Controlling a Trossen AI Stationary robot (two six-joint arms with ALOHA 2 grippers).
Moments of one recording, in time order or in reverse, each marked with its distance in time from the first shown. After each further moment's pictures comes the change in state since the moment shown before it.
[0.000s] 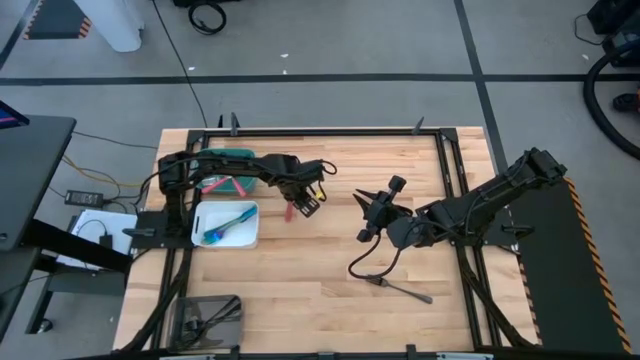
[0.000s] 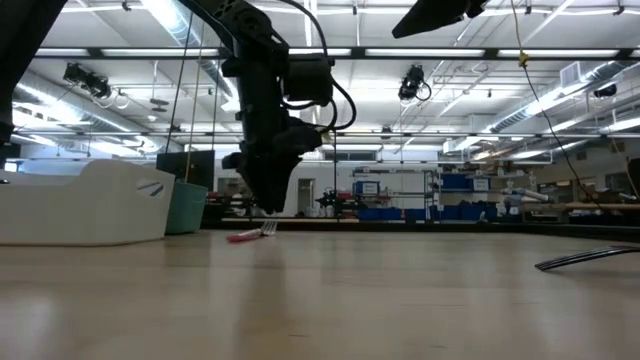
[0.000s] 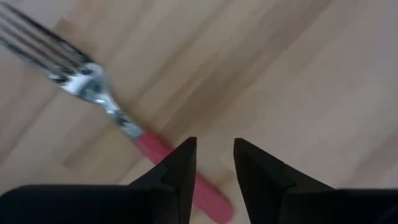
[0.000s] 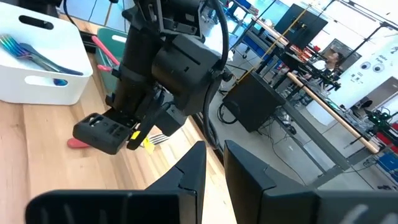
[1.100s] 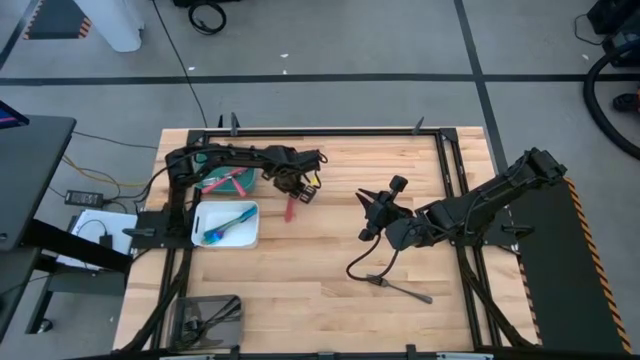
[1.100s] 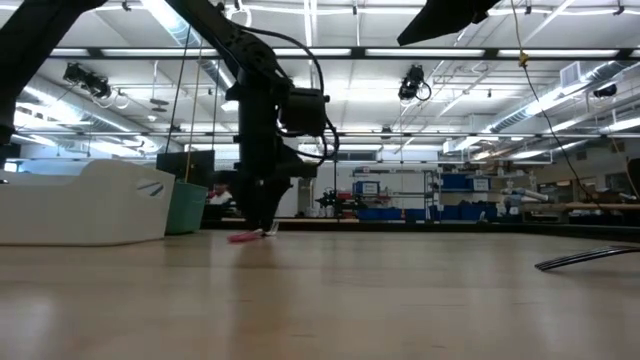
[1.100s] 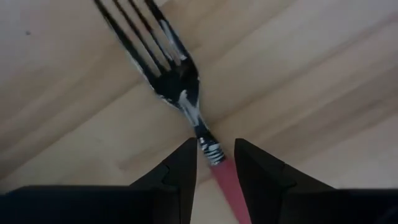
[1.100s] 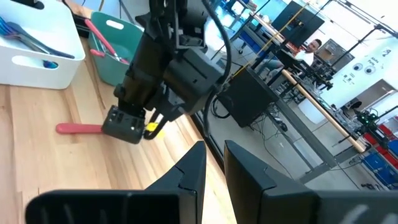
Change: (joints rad) left arm 0.101 0.072 -0.004 -0.028 -0.030 -0.143; right arm 0.000 -0.001 0.000 -0.073 0.018 0.012
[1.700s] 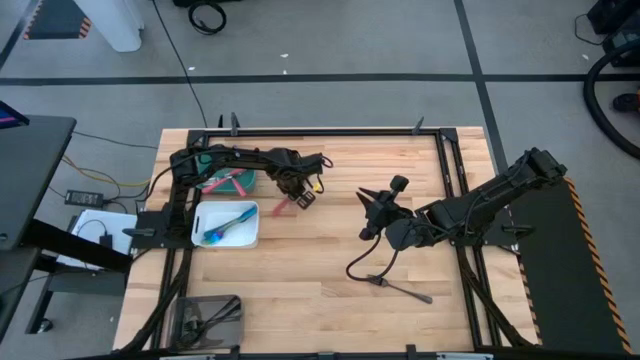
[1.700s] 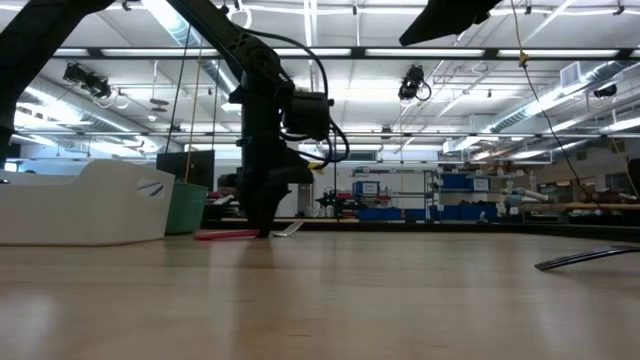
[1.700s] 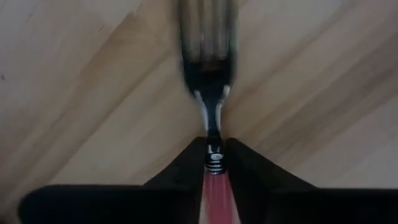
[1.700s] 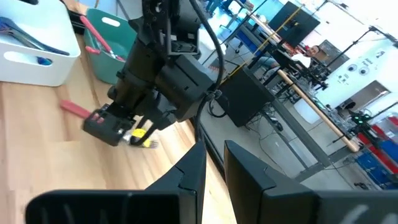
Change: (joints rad) left arm -0.005 0.061 0.004 0.014 -0.024 0.188; right arm 0.001 -0.001 0.000 -0.008 0.014 -0.005
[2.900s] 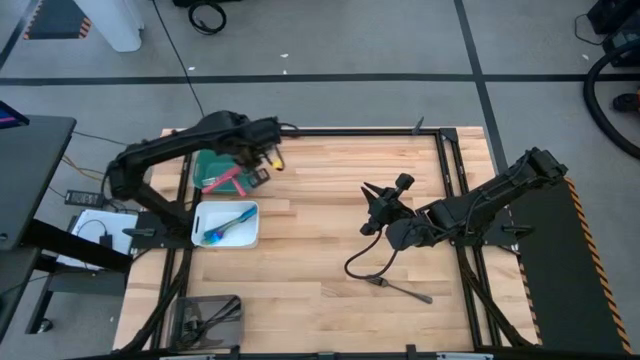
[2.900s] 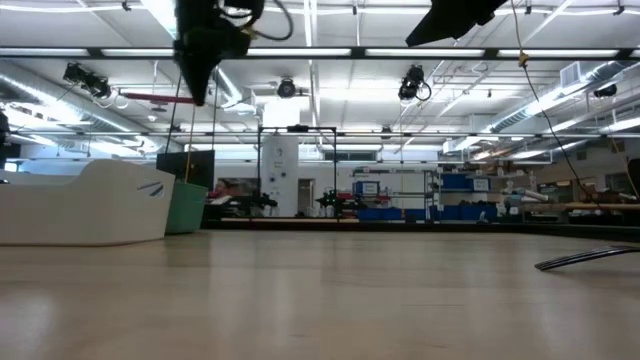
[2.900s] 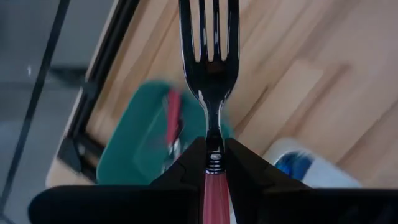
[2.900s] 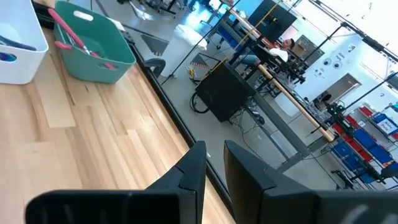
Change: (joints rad) left arm 0.036 -0.499 0.233 -0.649 -0.219 0.322; right arm 0.000 -0.008 0.000 -0.038 0.091 0.032
